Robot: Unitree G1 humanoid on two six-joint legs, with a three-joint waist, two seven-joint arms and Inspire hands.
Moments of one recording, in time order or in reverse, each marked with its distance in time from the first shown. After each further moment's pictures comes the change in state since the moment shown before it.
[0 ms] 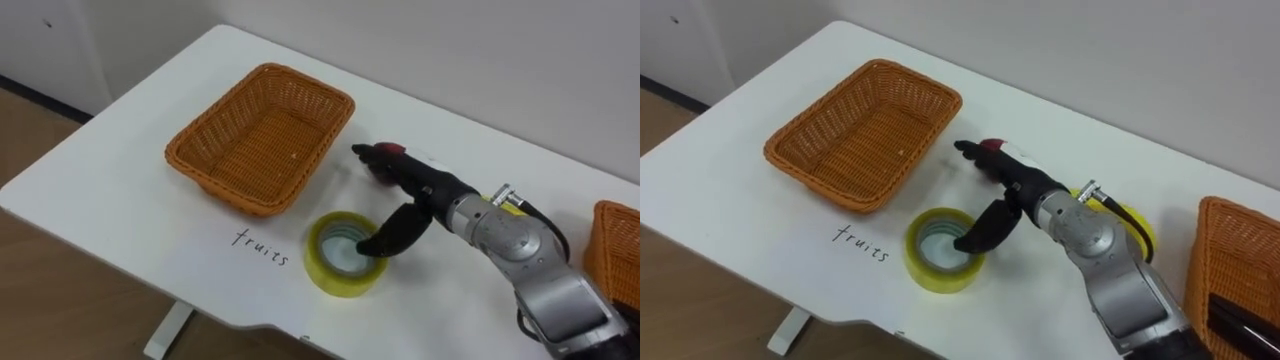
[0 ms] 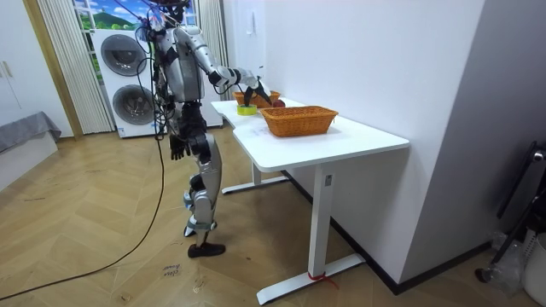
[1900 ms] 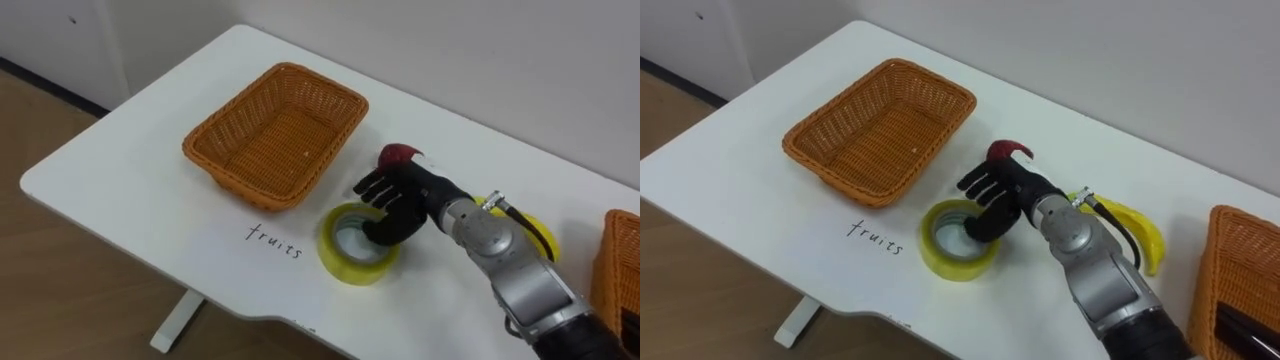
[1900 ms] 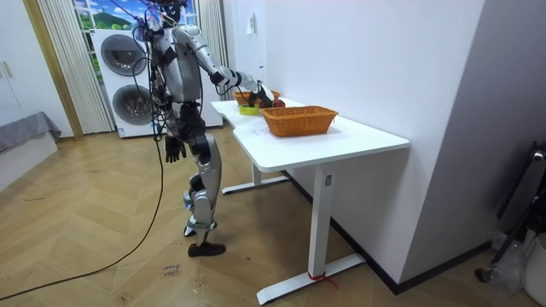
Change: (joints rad) left arm 0.012 -0.002 -0.038 -0.019 -0.003 0.060 -0.001; right arm -0.080 0.057 0.046 0.212 -0.026 0.036 -0.124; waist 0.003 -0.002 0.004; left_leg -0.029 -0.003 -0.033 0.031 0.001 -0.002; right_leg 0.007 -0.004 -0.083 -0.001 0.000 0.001
